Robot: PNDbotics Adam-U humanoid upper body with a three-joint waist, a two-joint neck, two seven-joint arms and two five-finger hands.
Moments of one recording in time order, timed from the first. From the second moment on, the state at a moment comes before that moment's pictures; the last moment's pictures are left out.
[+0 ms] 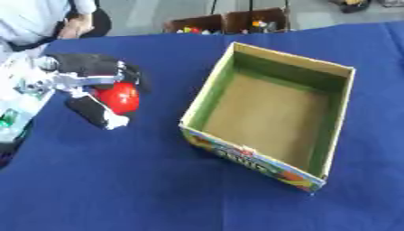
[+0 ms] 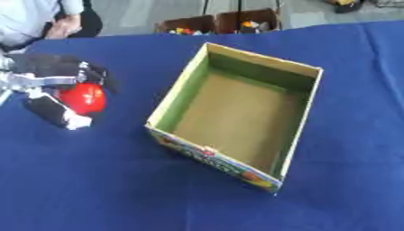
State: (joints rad) left arm -0.76 0.78 -0.16 -1.63 -0.53 -0.28 -0.82; right arm -0.29 -0.46 -0.17 -1.99 0.12 -0.54 -0.37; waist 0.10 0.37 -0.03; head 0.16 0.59
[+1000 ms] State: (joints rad) left arm -1.00 0.65 -0.13 -1.53 -0.43 -0.31 -0.78; right arm -0.30 -0.47 -0.15 -1.99 0.09 -0.53 -0.35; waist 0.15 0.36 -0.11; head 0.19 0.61
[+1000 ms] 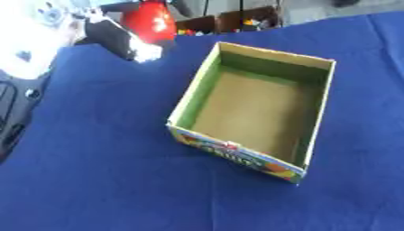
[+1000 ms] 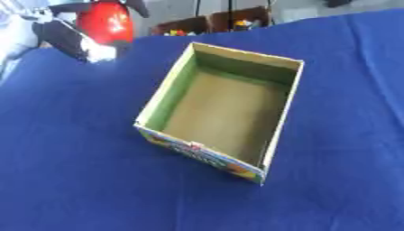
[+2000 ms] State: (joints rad) left arm -1.06 0.42 -0.22 -1.32 -0.69 -0.36 -0.65; right arm -0.35 -0.47 -0.13 -1.99 0.06 -0.53 -0.32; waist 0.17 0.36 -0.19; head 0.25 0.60
